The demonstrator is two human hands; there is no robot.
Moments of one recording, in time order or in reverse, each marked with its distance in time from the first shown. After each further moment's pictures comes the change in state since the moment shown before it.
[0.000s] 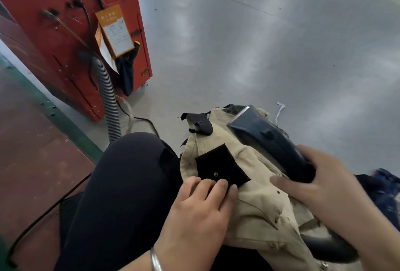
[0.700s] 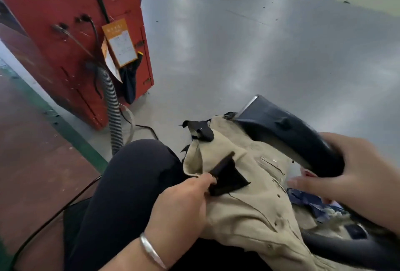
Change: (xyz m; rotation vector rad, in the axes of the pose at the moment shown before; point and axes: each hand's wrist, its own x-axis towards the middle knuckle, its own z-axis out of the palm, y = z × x) left_hand 0.004 -0.027 -0.014 -0.340 -0.101 -0.387; right_hand -0.007 -0.027 -0.051 -0.059 -0.111 -0.072
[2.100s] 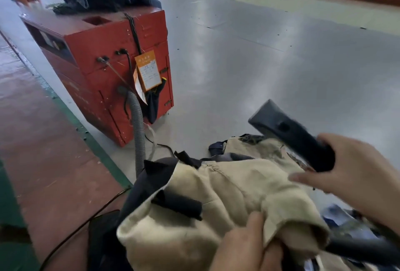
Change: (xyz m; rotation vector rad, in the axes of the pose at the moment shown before) left_hand -0.009 0.057 0.015 -0.279 -0.399 -0.202; right_hand 0.032 -0.014 0.003 -0.221 0.242 -0.068
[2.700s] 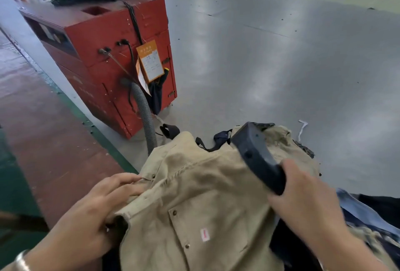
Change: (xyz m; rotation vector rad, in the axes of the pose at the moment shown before) left_hand -0.089 -0.165 -0.149 0.378 0.346 0.270; right_hand -0.037 -0.030 0.091 -0.121 -0.052 0.066
